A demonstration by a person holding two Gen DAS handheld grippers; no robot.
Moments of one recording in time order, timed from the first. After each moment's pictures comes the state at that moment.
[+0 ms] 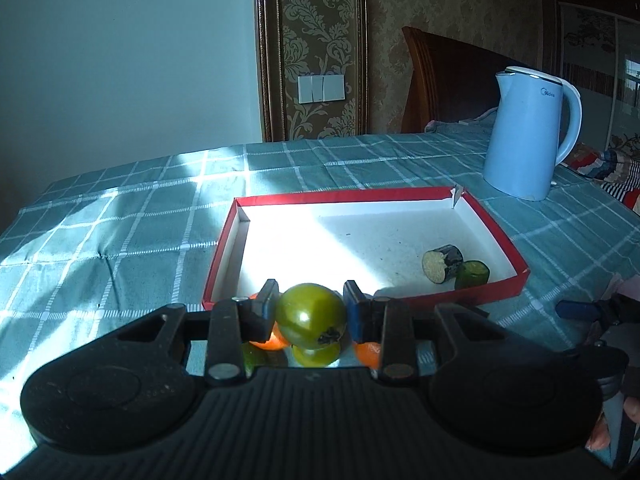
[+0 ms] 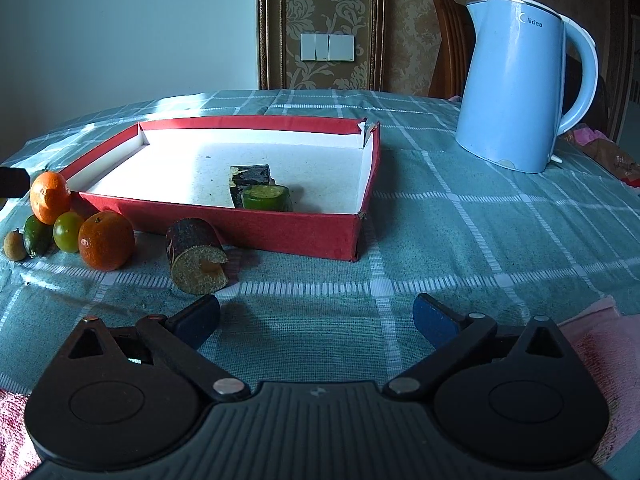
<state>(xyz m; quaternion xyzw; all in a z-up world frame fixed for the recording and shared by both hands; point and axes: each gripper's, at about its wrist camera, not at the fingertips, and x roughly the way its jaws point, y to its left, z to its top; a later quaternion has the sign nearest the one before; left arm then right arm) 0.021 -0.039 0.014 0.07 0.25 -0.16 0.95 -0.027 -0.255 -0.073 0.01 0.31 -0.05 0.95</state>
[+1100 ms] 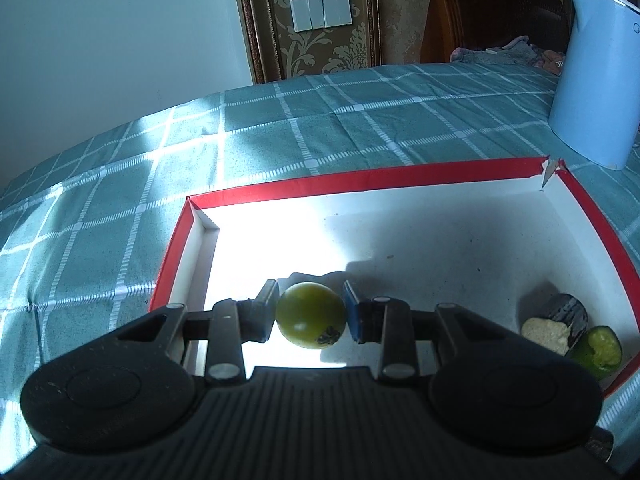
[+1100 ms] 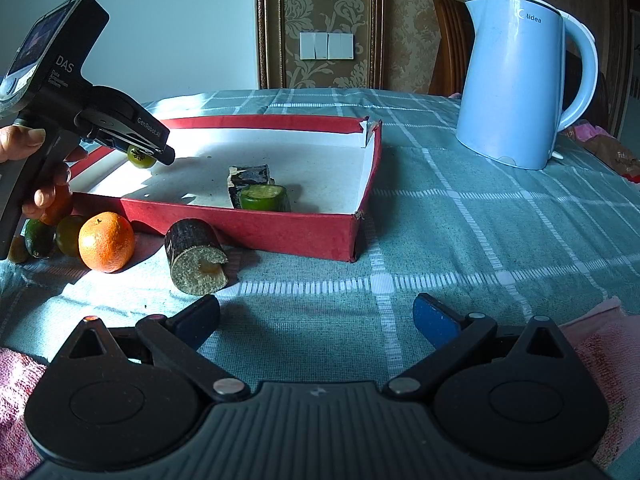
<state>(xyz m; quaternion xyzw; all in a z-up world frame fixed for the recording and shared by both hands) 0.183 -0.100 -0.036 0.12 0.35 -0.14 0.92 -0.027 -0.256 -0.073 0.02 0.31 -0.05 0.95</state>
